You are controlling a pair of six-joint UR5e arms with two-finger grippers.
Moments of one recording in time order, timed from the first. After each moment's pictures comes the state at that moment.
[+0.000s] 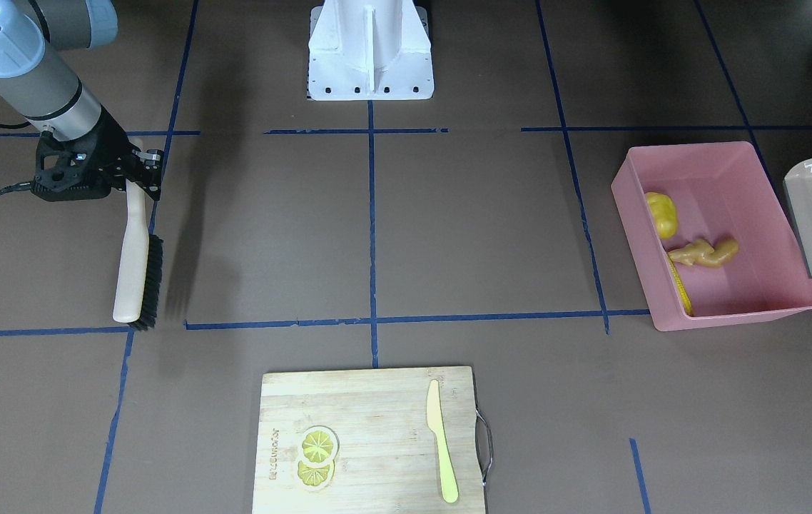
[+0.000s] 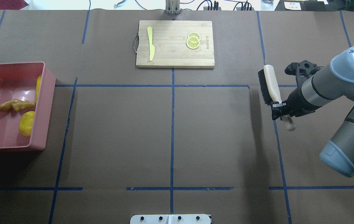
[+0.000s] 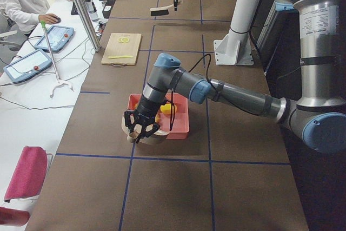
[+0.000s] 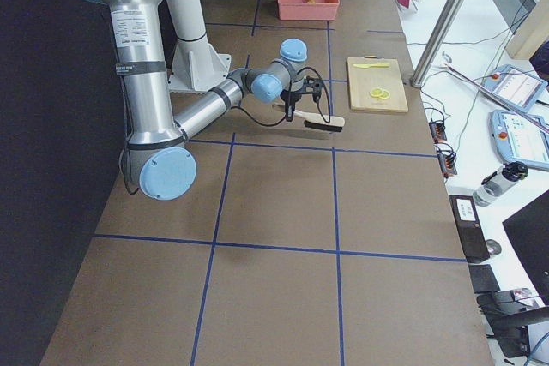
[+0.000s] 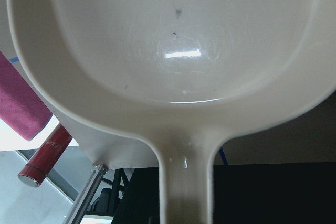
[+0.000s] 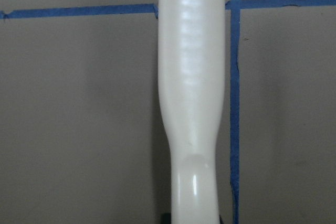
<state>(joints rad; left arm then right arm) -1.41 -1.45 -1.97 -1.74 -1.74 1.45 0.79 -1.44 2.00 -1.45 2.13 1.00</state>
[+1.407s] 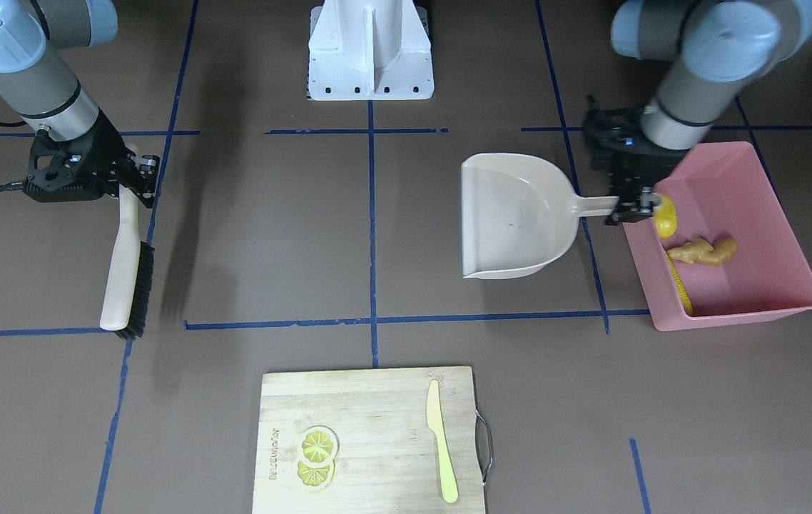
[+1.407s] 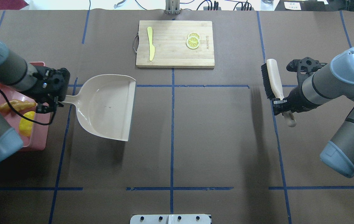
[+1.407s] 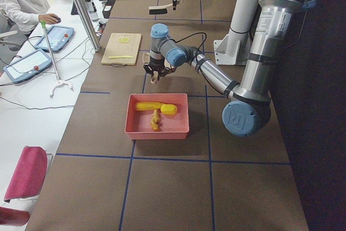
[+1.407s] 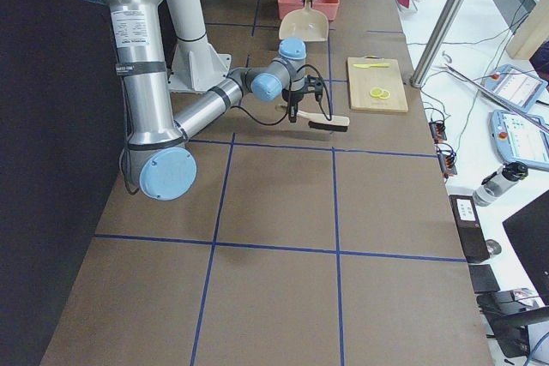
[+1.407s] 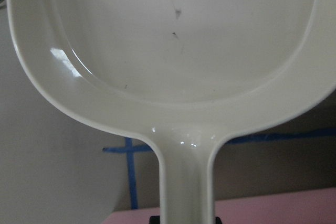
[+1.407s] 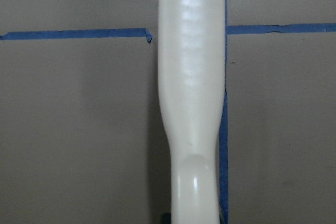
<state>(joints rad) -0.79 -1.83 -1.91 -1.67 -2.04 0.65 0.78 -1.43 2.00 -1.45 2.06 1.00</state>
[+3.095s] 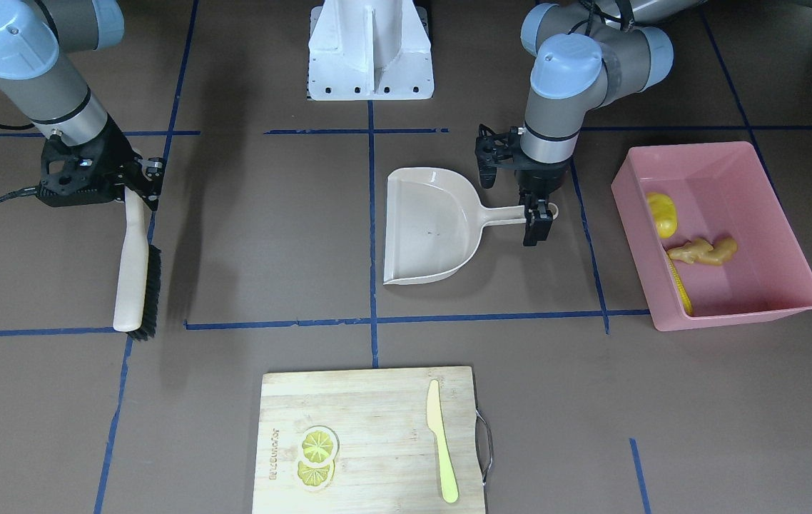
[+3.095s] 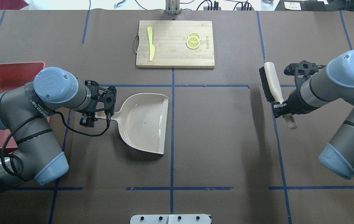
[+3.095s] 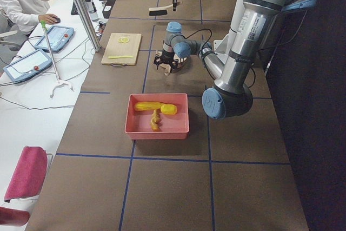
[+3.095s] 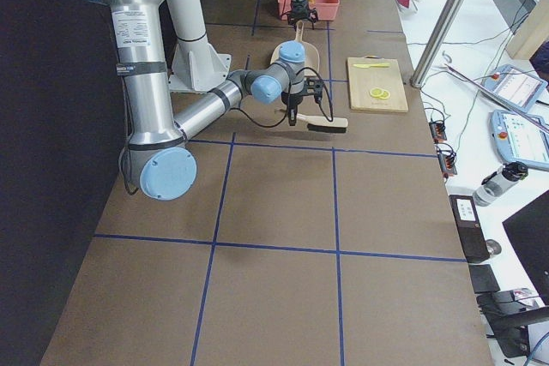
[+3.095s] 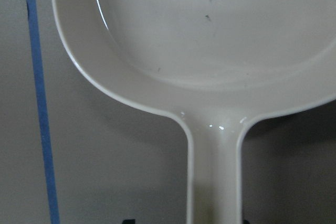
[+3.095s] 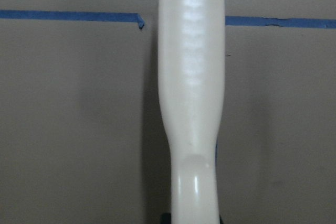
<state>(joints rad) -0.63 -1.95 -1.84 -1.67 -1.76 0.50 0.77 -1.46 1.99 -1.45 2.05 0.95</state>
